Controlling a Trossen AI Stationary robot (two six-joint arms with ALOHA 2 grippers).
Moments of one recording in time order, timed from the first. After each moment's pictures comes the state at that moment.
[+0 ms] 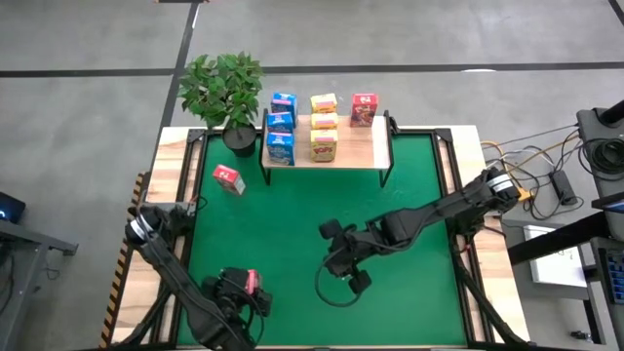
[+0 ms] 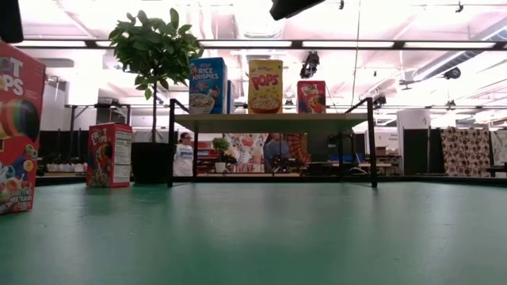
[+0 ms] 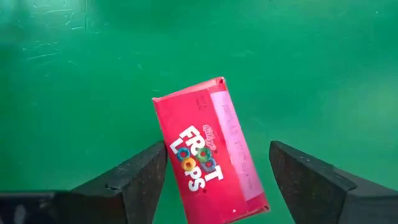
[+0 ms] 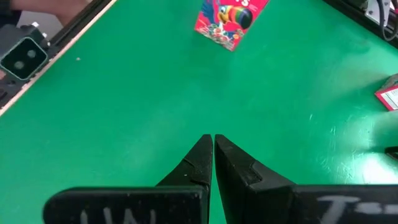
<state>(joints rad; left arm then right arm) -0.88 1.97 1.67 -1.50 -0.46 -2.28 0.34 1.72 1.46 -0.57 0.02 -0.26</state>
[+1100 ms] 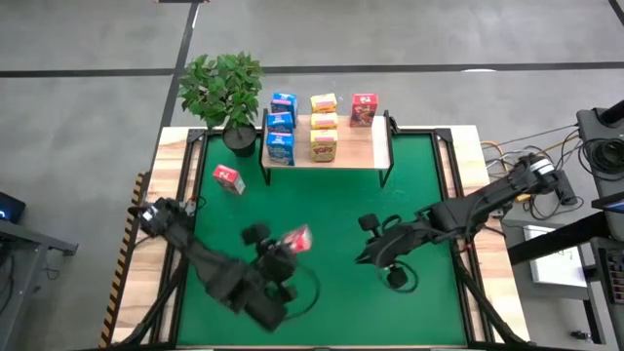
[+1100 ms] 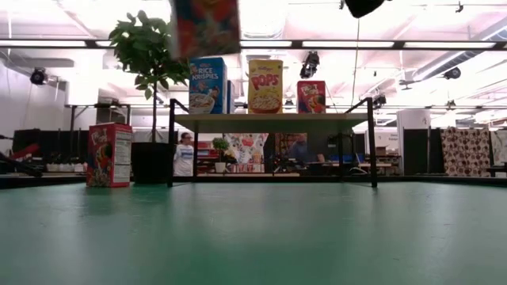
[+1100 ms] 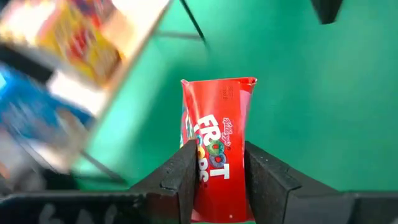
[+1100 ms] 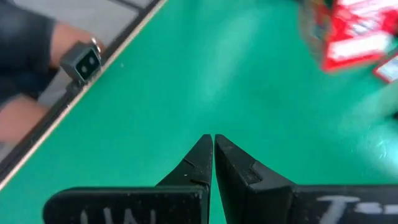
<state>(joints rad) -0.64 1.97 2.12 -1.55 -0.85 -0.92 0.41 1.31 1.04 -0.40 0.03 -0.10</state>
